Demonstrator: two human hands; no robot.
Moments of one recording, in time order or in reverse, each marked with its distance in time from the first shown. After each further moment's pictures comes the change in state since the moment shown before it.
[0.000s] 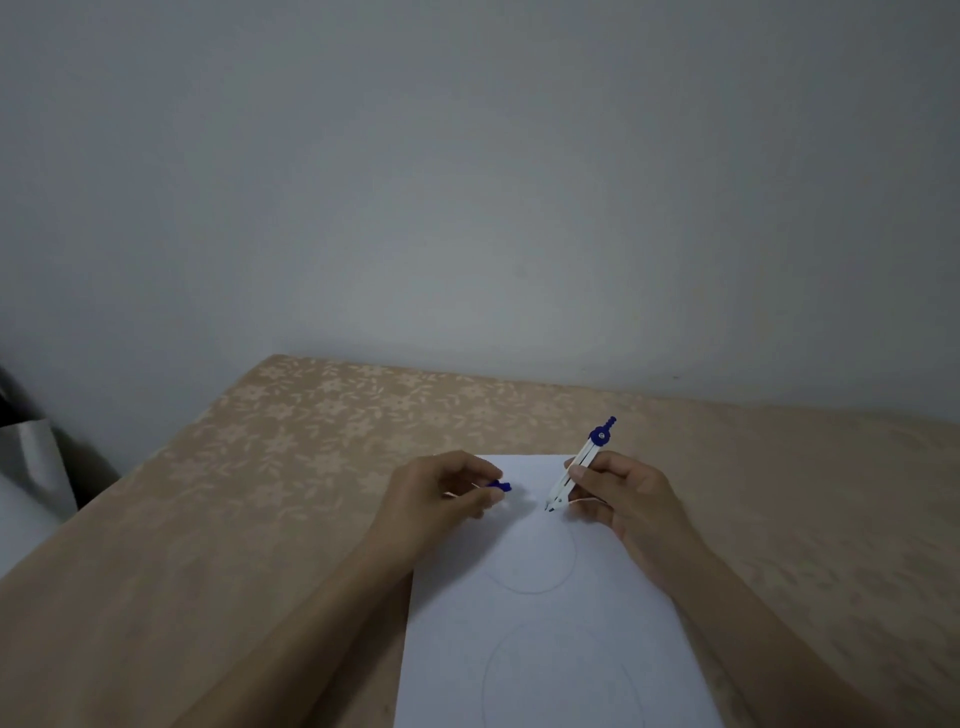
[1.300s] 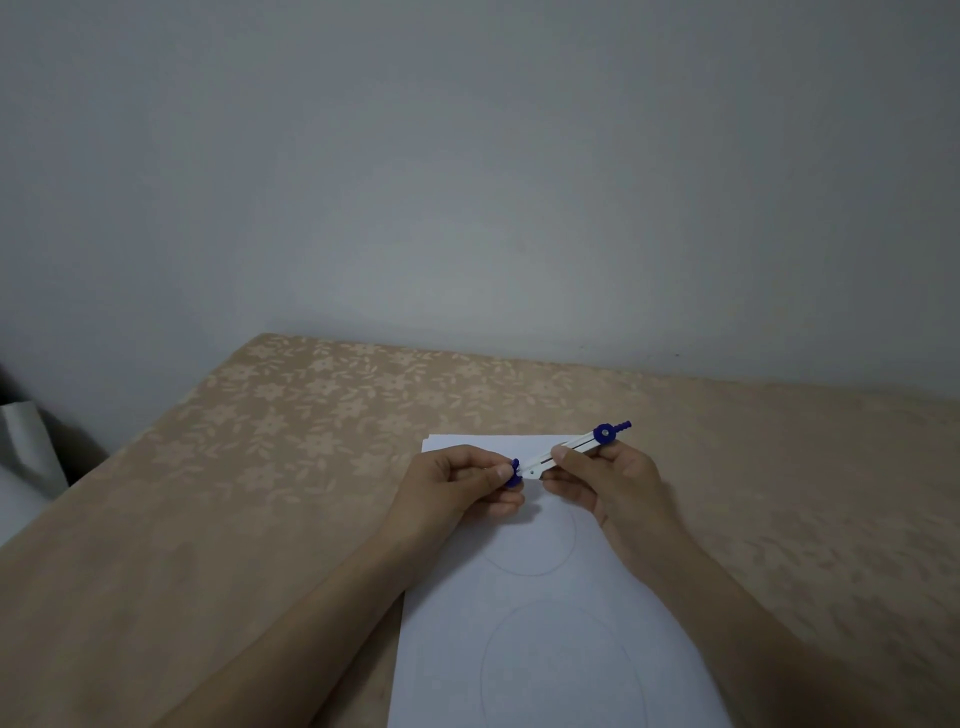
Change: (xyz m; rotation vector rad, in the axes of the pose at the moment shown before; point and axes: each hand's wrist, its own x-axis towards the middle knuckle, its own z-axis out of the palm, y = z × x) left_hand -0.004 -0.002 0.021 -0.548 -0.070 -0.242; right_hand -0.005 0.006 0.020 0.119 0.090 0.018
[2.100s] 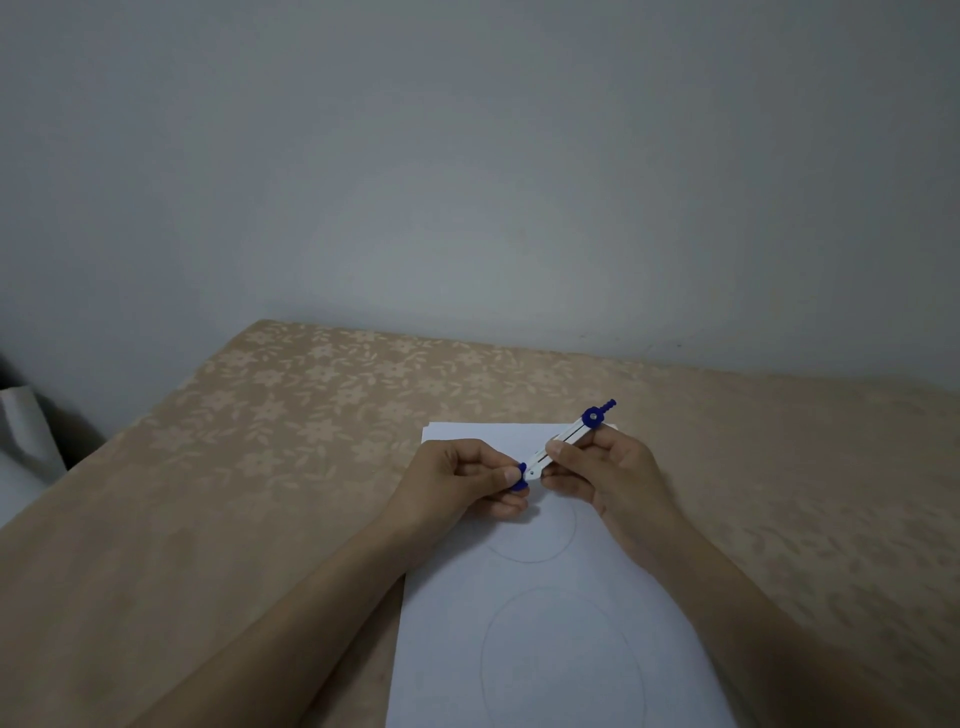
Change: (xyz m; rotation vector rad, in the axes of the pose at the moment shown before) left_hand -0.002 0.002 0.001 0.106 -0.063 -0.015; right_hand -0.003 -0.003 0.001 -0.114 -0.064 0.002
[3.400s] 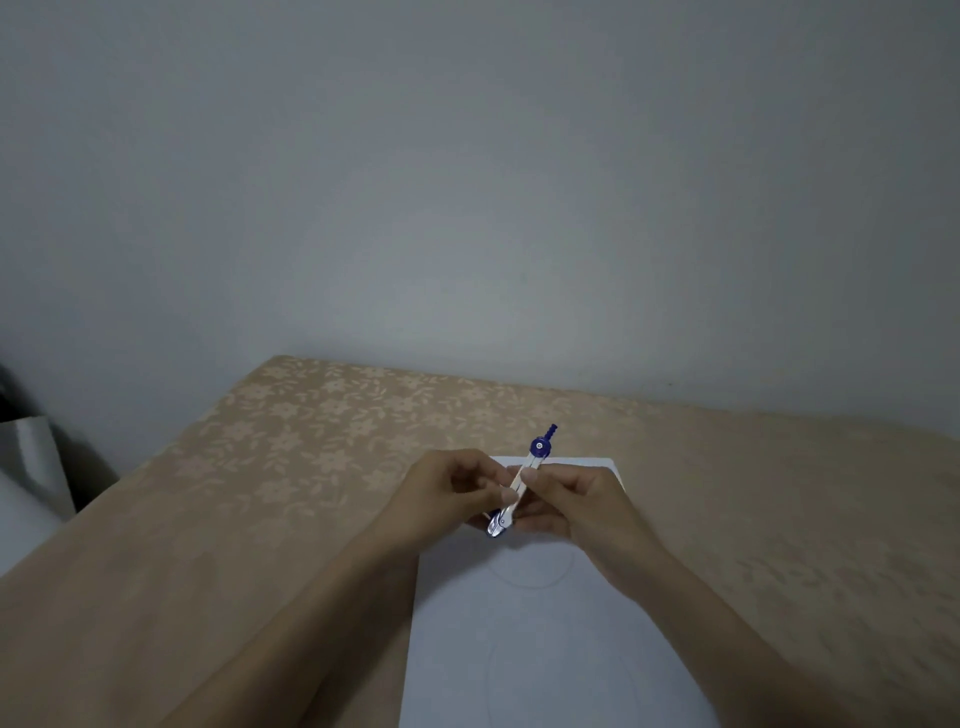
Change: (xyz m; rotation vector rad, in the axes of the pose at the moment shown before) left_hand 0.000 0.023 -0.012 0.303 -0.030 0.150; right_hand -0.017 -0.020 0.031 -0.142 -0.167 0.038
